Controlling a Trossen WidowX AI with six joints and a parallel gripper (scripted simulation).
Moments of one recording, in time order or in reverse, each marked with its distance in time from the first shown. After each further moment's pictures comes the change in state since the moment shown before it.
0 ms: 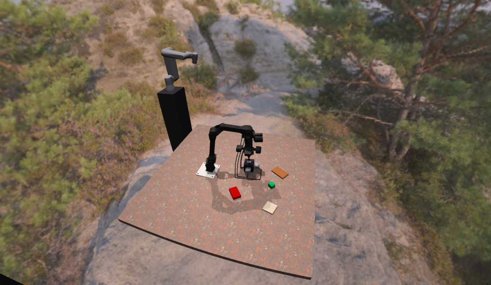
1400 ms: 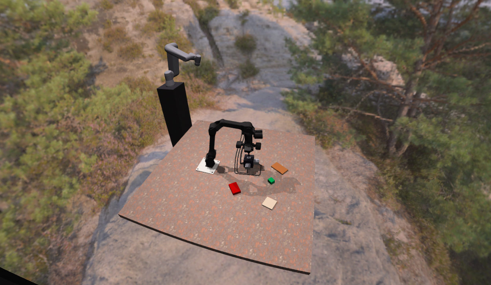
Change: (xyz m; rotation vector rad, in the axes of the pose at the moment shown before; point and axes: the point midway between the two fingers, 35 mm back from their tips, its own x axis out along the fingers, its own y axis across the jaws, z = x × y) arm 0.005 0.001 -0.002 0.007 0.028 0.001
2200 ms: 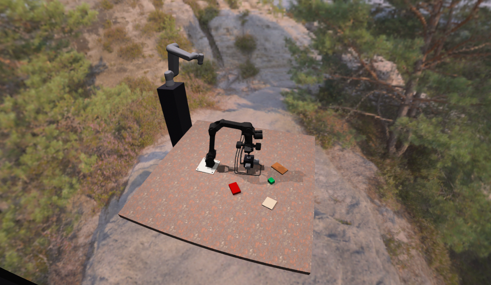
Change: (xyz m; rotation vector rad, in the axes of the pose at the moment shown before) arm 0.003 0.000 0.000 0.002 0.007 0.000
